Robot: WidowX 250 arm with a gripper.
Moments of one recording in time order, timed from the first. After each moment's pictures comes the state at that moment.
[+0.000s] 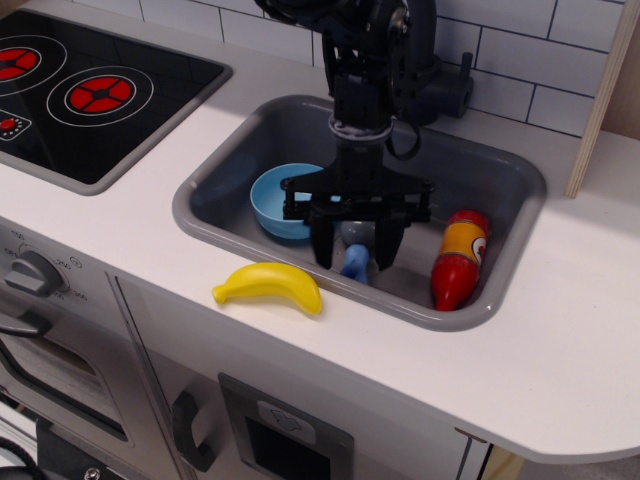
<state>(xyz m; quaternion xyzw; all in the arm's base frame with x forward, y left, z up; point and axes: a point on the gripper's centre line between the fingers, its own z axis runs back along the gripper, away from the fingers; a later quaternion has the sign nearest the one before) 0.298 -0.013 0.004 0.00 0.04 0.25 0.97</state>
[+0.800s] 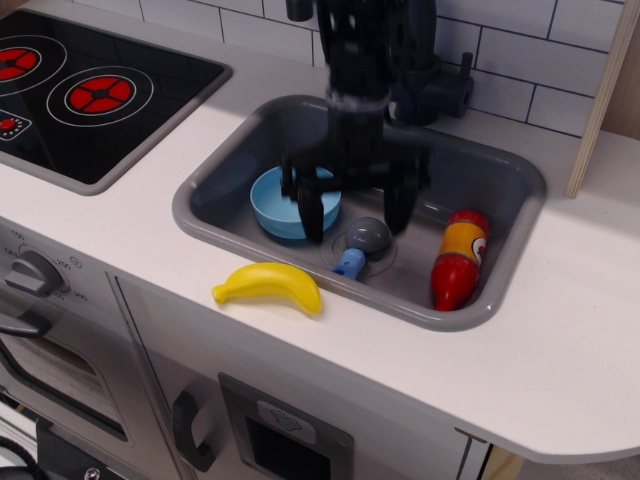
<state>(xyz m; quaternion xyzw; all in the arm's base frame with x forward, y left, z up) 0.310 -0.007 0.039 0.00 -0.02 0.34 0.94</state>
